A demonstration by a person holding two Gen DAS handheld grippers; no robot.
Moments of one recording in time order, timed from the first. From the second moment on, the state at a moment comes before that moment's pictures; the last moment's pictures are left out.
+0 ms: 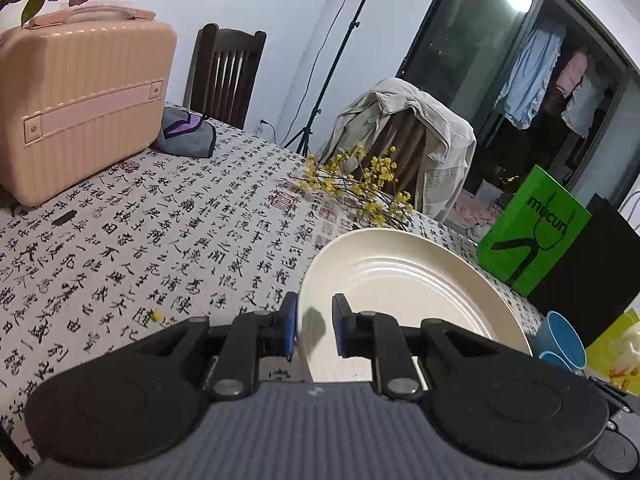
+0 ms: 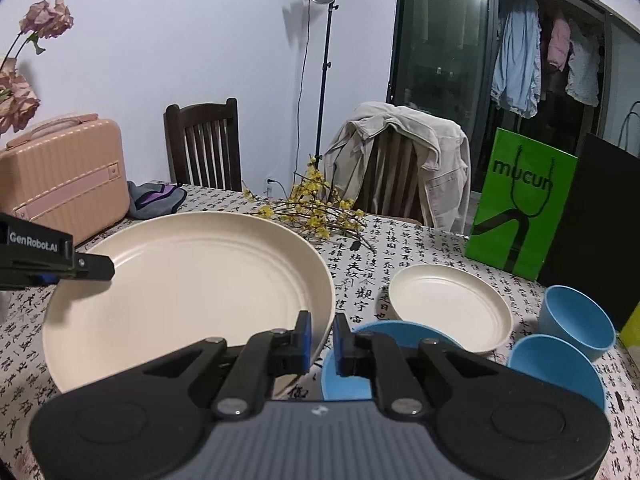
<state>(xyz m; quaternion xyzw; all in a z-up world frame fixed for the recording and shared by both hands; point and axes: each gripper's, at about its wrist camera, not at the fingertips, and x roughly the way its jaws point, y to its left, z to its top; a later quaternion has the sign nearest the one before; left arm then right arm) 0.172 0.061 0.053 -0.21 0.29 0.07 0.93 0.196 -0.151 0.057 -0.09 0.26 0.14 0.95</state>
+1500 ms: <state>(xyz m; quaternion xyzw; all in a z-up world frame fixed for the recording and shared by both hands) 0.084 -0.014 0.042 -0.18 0.29 -0.01 0.94 0.083 -0.230 0.044 -0.05 0.24 0.08 0.97</state>
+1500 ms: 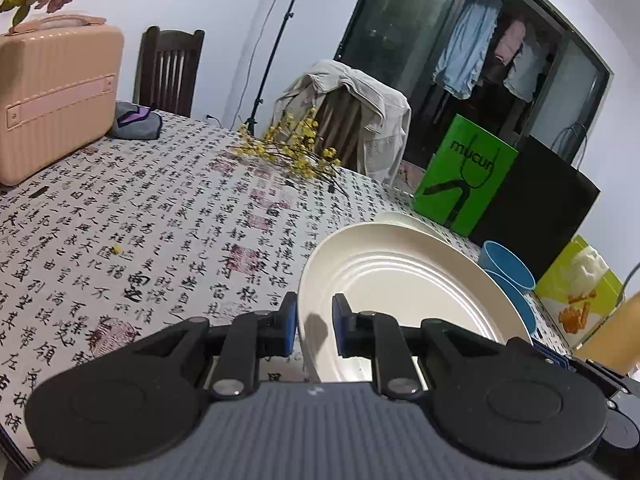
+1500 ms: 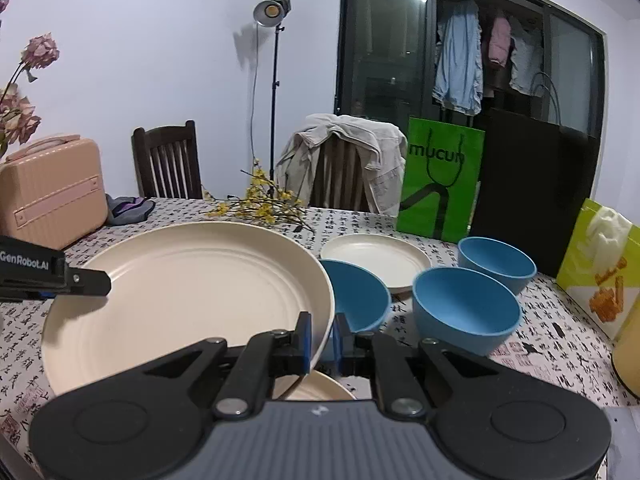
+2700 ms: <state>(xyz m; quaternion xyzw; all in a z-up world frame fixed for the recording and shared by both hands) 0.081 -0.072 -0.005 -0.13 0.33 -0.07 0.93 0.051 -0.292 -0.006 0.00 0.25 0.03 0.97</state>
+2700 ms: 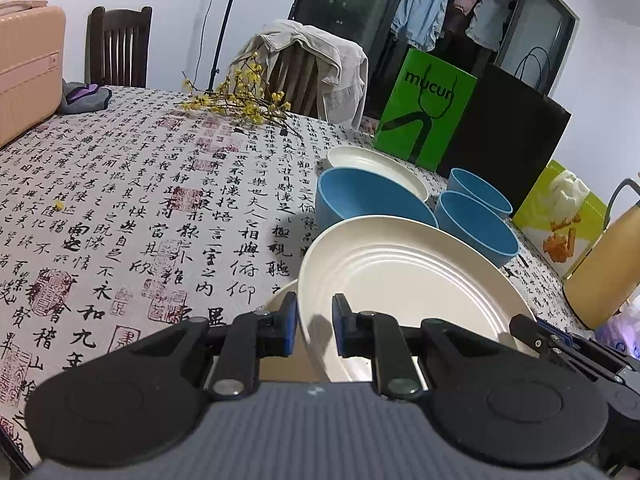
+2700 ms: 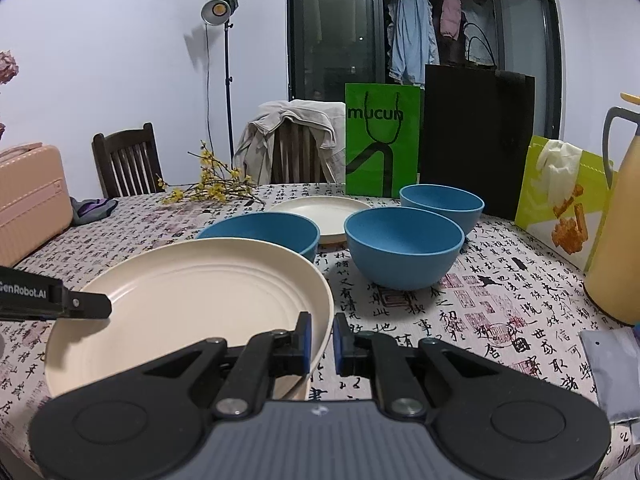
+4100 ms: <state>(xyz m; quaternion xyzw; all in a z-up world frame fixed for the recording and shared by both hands) 0.092 -0.089 -0.052 -0.07 0.36 -0.06 0.93 0.058 -0.299 -0.049 -0.01 0.25 0.03 0.97</state>
